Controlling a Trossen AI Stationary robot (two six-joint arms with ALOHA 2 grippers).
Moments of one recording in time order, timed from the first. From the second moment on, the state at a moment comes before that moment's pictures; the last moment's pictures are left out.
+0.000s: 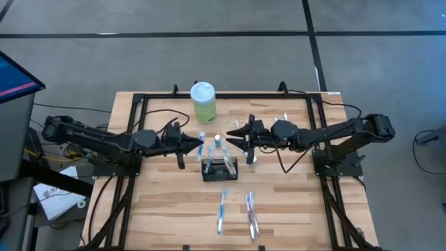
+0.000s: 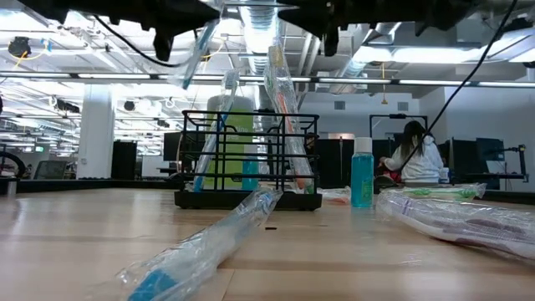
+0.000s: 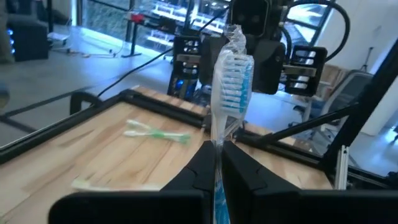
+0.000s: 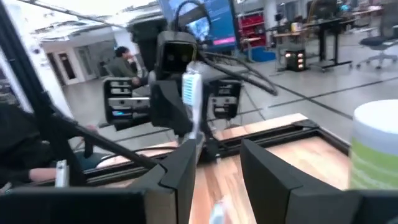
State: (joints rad) left arm -0.13 1.00 0.51 0.46 -0.36 -0.28; right arm 0.03 1.40 0.78 0.65 0.10 0.21
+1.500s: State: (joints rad) left arm -0.14 1.13 0.51 0.67 -0.29 -0.22; right arm 0.03 1.64 1.01 0.67 -0.03 0.20
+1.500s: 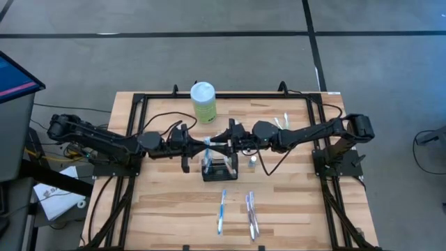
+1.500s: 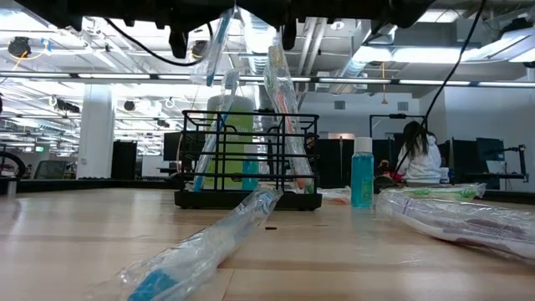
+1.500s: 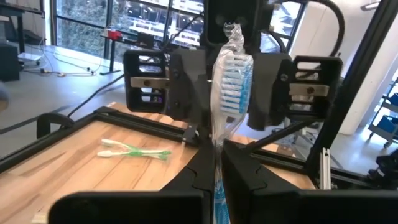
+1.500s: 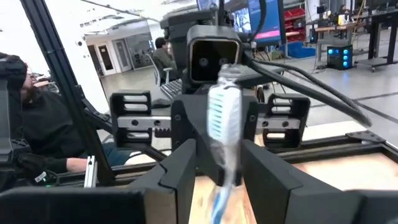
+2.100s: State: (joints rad) left arm -0.14 1.21 0.51 0.80 -0.29 -0.22; right arm 0.03 1.64 1.01 0.67 -0.03 0.18
